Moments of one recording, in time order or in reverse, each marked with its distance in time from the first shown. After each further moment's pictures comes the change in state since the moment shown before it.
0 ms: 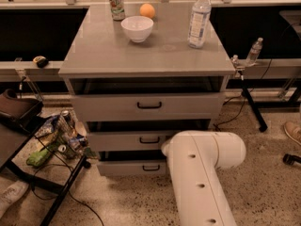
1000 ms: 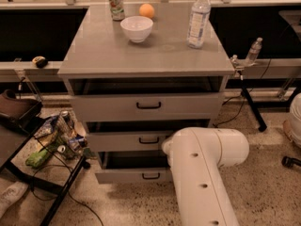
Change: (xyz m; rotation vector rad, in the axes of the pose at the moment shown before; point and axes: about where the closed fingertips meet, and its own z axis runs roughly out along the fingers) arm 0.006 0.006 -0.013 -0.001 0.007 0.015
